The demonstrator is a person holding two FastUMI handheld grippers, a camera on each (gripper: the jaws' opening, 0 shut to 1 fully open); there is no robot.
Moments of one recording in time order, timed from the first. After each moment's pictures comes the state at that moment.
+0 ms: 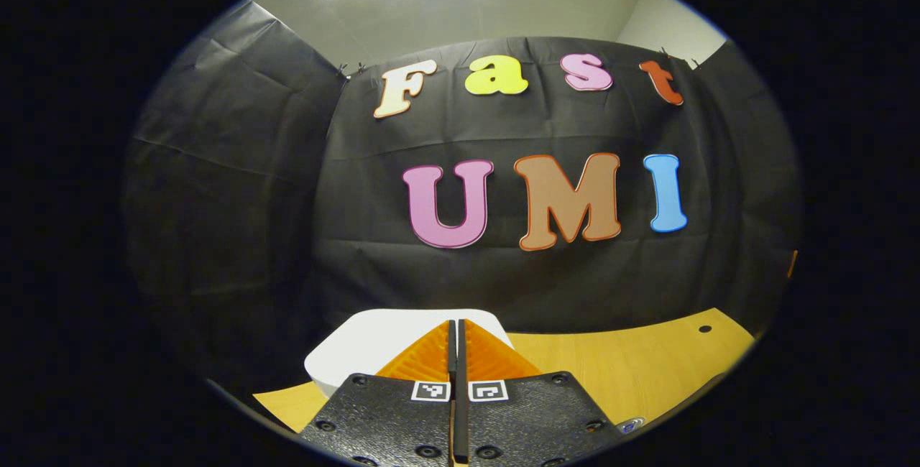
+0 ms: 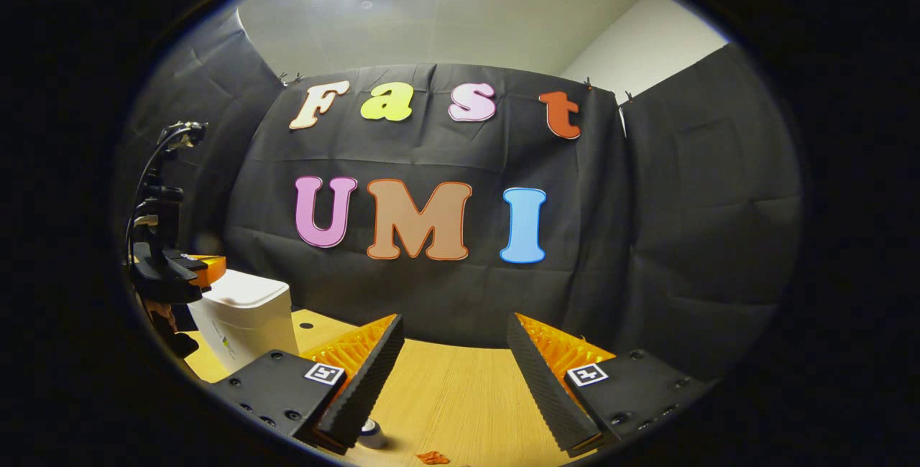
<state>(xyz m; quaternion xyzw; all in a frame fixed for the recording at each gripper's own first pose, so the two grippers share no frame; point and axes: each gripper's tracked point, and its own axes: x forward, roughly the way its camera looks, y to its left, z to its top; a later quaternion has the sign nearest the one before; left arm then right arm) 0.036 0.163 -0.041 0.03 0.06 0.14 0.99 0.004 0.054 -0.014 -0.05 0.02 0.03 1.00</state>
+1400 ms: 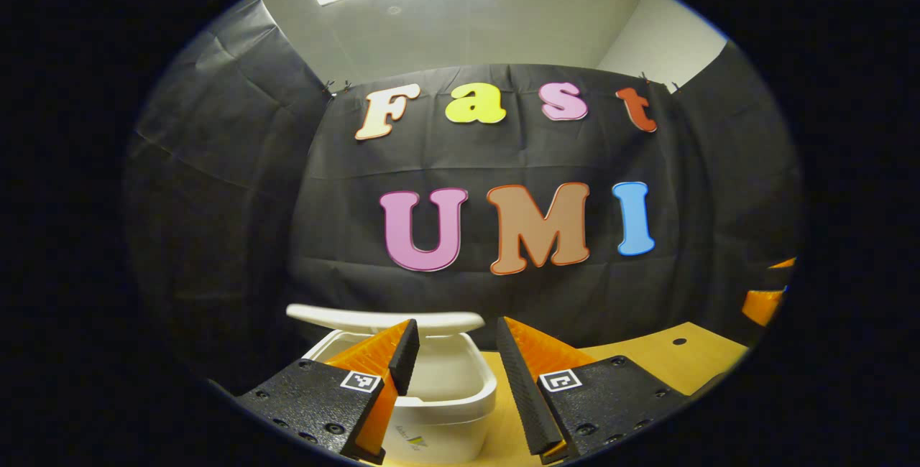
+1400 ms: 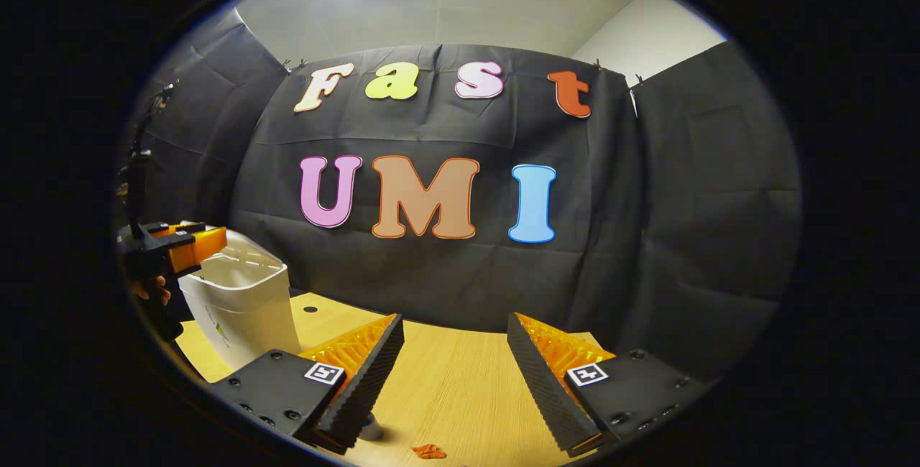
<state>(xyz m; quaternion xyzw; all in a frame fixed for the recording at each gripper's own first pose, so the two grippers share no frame) 0.016 0.105 0.007 0.03 -0.03 0.06 1.00 0.024 0.046 -0.050 -0.04 0.06 0.05 1.00</state>
